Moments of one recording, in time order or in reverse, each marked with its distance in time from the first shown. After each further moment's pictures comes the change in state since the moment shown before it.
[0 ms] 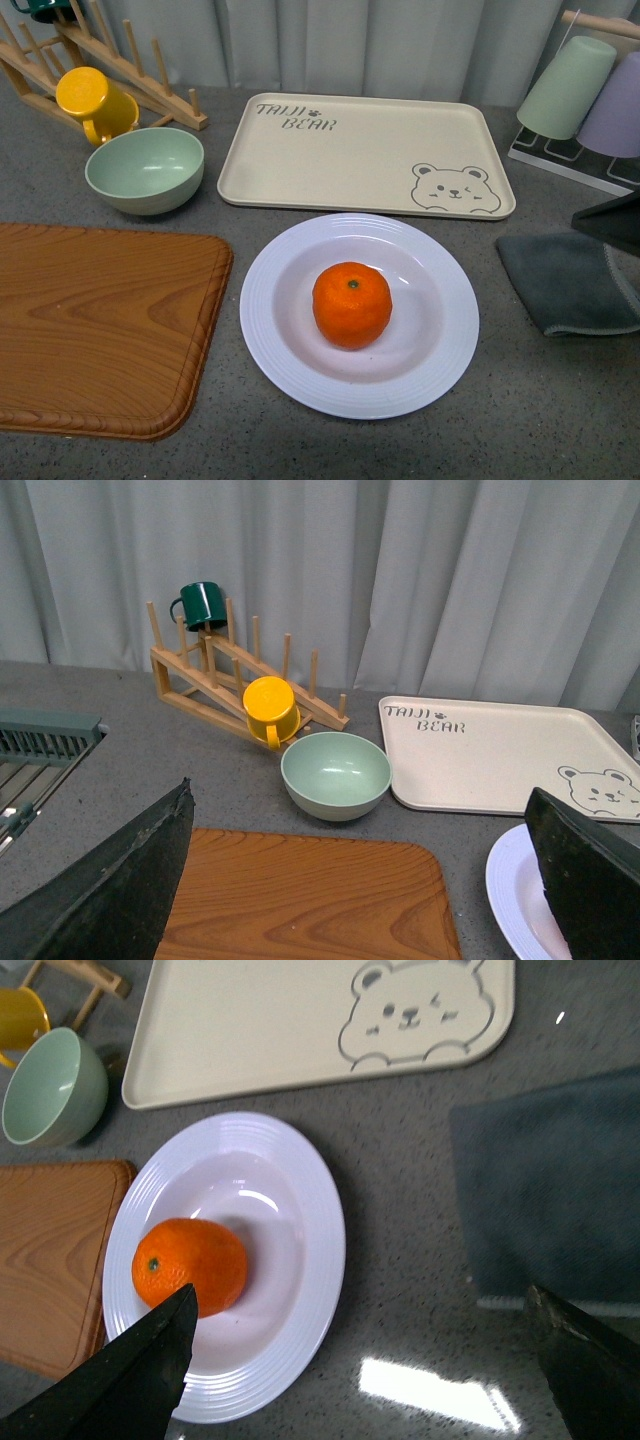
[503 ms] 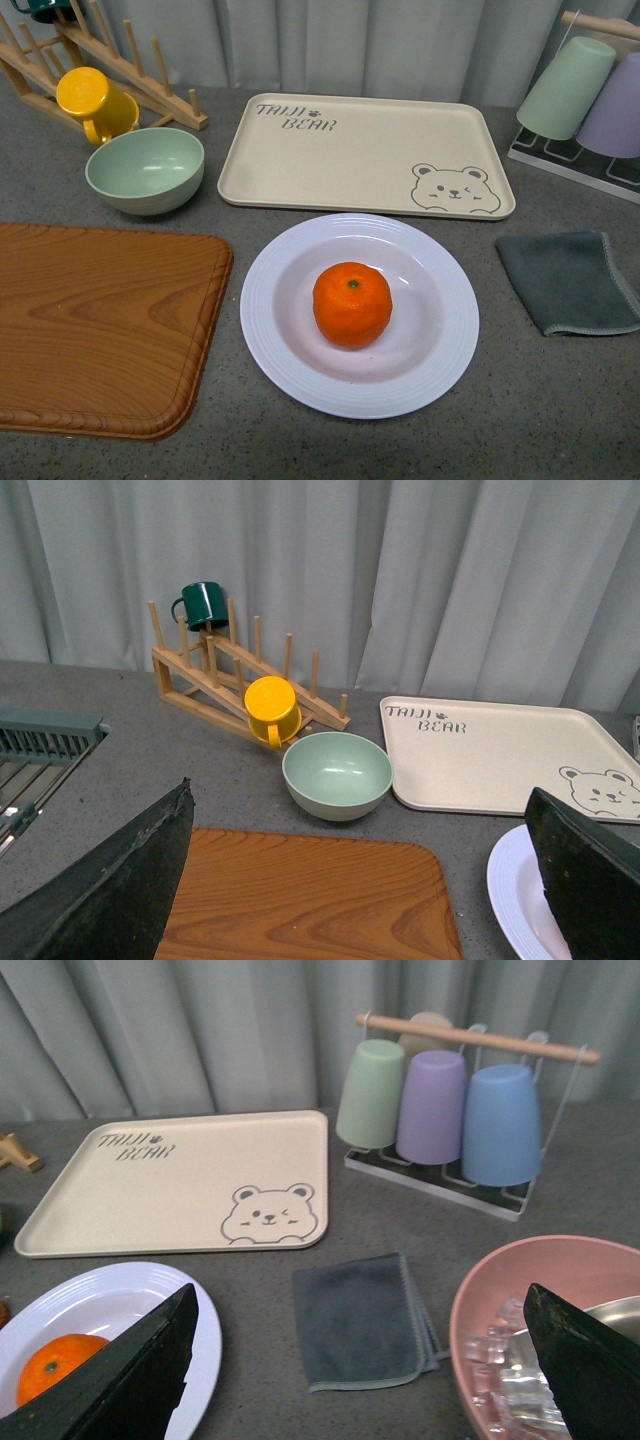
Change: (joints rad) left arm 0.000 0.000 0.000 0.000 0.000 0.000; right arm 0.084 -0.821 -0.341 0.044 0.502 -0.138
